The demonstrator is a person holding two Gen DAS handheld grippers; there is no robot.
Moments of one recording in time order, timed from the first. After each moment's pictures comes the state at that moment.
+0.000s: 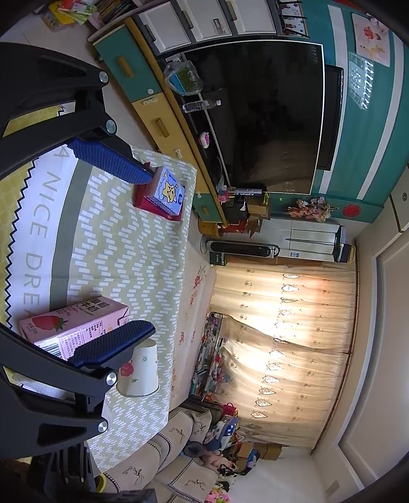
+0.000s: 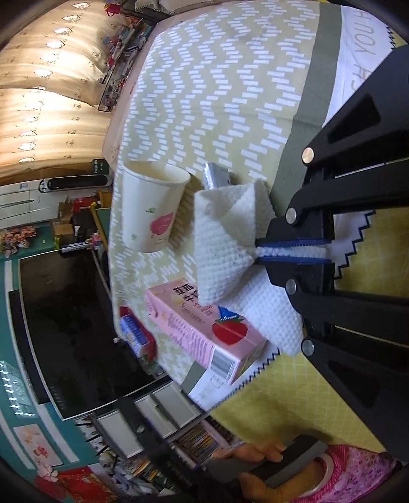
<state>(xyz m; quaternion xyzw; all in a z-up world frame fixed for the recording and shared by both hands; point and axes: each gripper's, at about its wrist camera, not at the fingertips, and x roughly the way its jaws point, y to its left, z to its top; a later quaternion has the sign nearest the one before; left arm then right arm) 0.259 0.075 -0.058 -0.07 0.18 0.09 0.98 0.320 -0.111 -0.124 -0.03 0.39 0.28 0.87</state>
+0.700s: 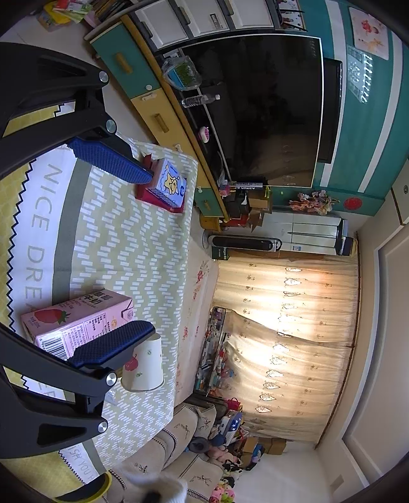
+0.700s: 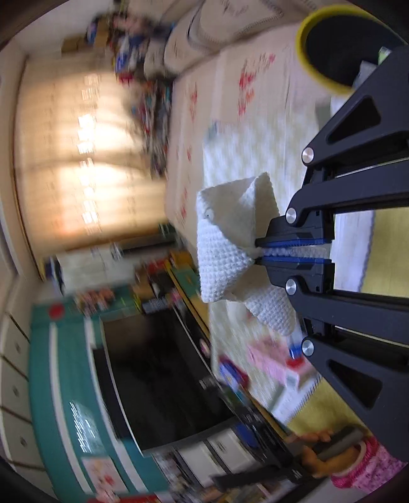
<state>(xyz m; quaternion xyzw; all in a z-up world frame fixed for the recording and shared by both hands) 0.261 0.067 -0.060 -0.06 0.19 0.08 0.98 0.256 -0.235 -0.034 0.05 0.24 0.12 0.96</state>
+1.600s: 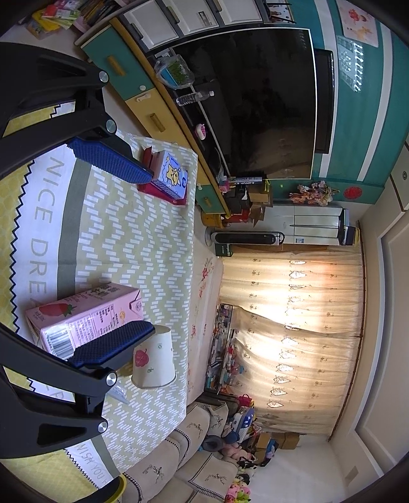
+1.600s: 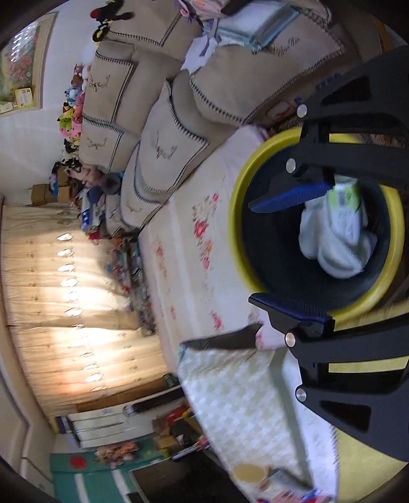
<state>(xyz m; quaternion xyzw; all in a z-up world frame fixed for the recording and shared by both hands) 0.265 0.052 -0.062 -0.03 0.20 0.06 0.98 0.214 -0.419 -0.101 0.12 0.27 -0.20 0.94</state>
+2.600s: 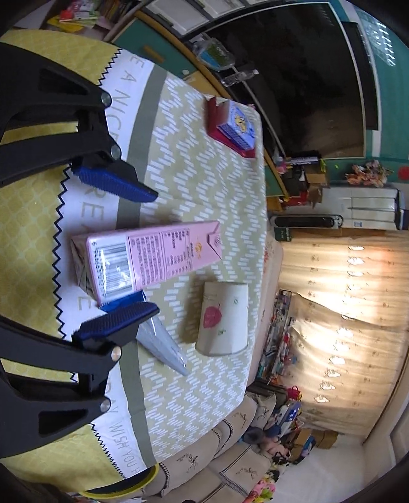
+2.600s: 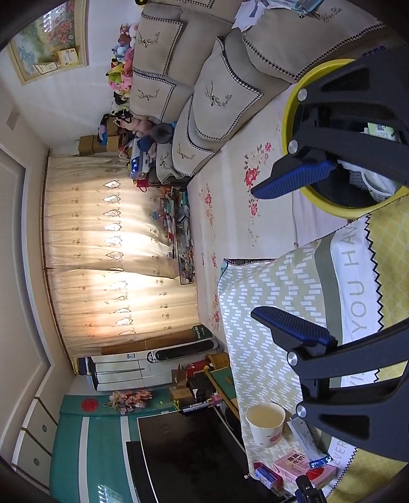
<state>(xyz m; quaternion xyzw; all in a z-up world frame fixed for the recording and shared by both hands) 0.294 -0.003 -0.104 -0.05 0.35 0.03 0.94 0.243 -0.325 -0.069 0.06 0.17 -0.10 0.98</state>
